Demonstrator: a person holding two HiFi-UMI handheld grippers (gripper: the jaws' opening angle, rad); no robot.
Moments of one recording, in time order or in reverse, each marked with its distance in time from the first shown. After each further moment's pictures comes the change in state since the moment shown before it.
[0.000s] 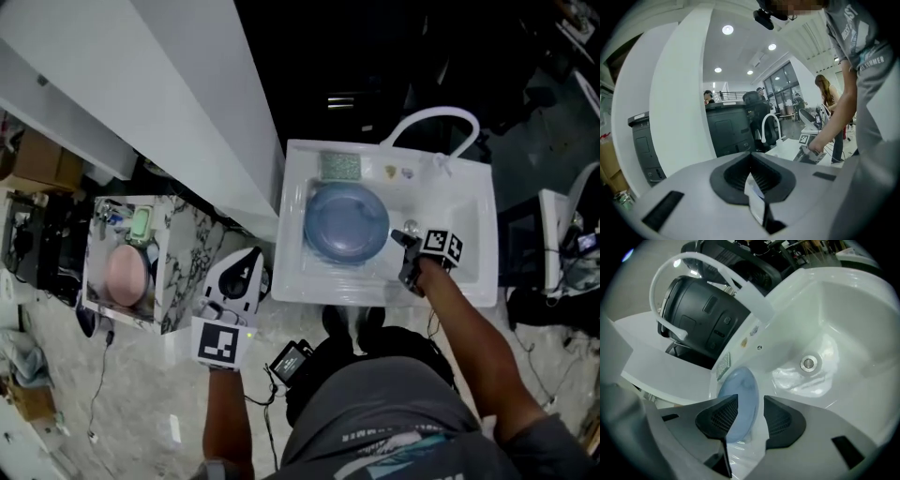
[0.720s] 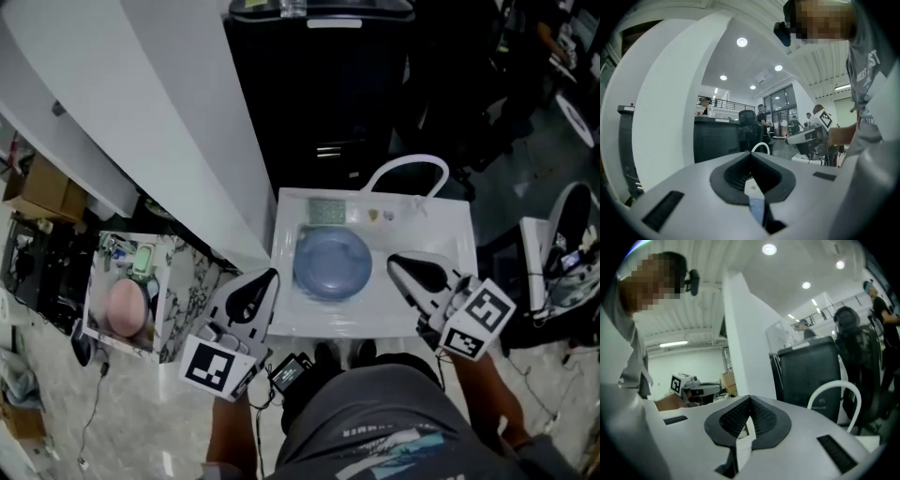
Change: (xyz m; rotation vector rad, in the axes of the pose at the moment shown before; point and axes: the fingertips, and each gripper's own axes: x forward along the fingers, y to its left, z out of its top) left arm 0.003 -0.030 0.113 -0.186 -0.157 -0.121; right arm -0.243 0.331 -0.022 -1.142 -0.290 0.521
